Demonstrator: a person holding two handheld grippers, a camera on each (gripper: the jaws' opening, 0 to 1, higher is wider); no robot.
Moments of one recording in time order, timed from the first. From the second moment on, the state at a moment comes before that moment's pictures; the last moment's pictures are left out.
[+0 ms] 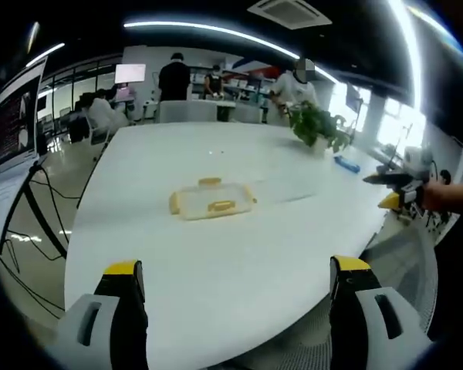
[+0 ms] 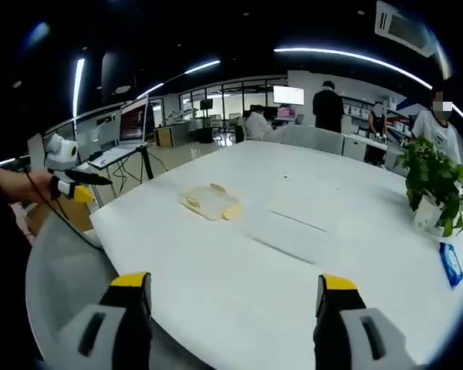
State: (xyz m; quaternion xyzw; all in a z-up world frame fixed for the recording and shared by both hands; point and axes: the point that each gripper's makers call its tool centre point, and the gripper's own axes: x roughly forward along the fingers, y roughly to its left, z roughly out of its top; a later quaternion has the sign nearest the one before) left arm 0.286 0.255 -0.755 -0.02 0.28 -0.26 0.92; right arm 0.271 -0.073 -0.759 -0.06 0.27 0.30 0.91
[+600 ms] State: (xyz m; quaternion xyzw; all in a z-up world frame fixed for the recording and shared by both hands) left arm 0.293 0.260 -0.752 0.01 0.28 -0.26 0.92; right arm 0.287 -0.093 -0.747 -0.07 0.26 0.28 0.92
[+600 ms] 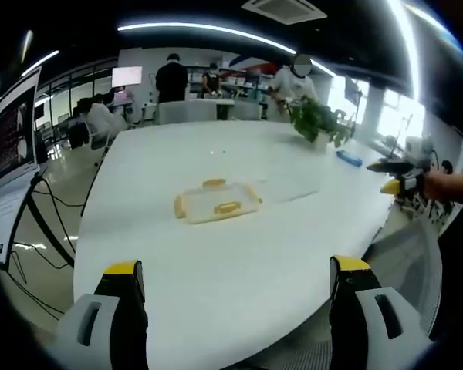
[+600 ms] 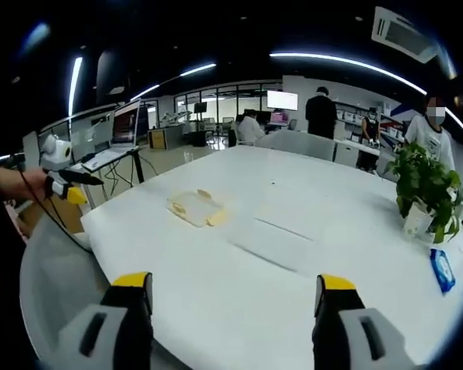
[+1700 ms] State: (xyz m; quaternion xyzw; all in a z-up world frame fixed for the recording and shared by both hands) left arm 0.298 0.273 -0.750 0.00 0.29 -0.26 0.92; right arm 0.286 -0.076 -0.752 -0.08 0.26 0.30 0.92
